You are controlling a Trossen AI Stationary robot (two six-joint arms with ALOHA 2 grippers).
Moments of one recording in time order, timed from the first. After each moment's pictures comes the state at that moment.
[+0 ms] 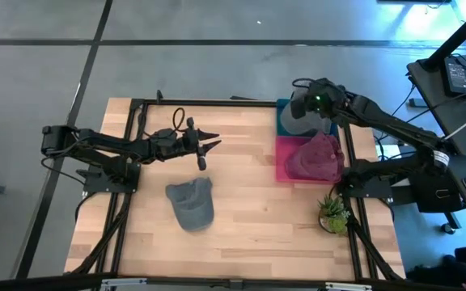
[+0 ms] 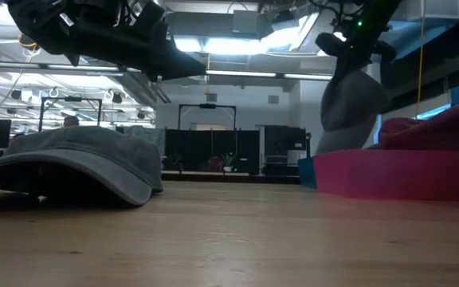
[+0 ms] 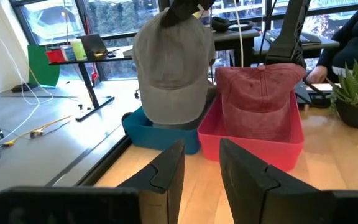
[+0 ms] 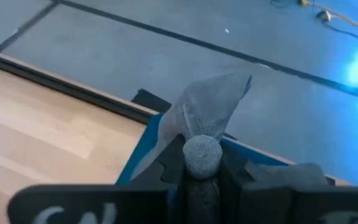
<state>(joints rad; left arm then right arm) 0.16 1.24 0.46 0.71 -0.21 0.09 -0.54 1.13 1.14 -0.78 0.58 0.40</state>
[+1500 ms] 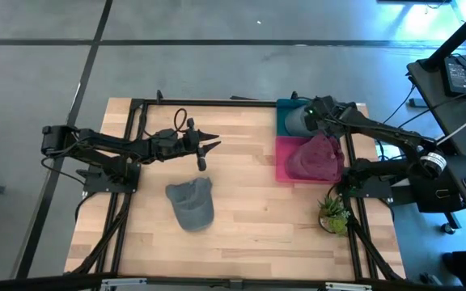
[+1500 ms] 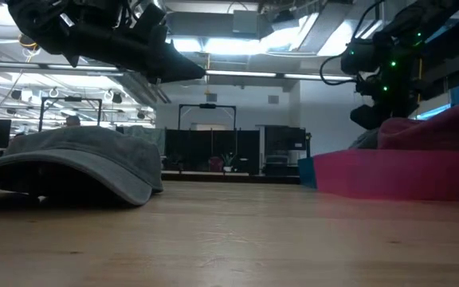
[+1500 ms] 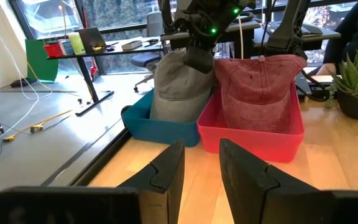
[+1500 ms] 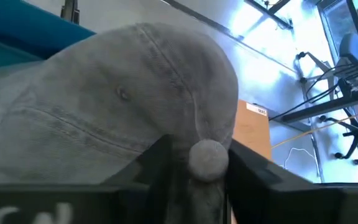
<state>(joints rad) 0.16 1.25 0.46 0.68 -0.21 0.09 -0.73 1.15 0.74 -0.73 0.80 0.38</state>
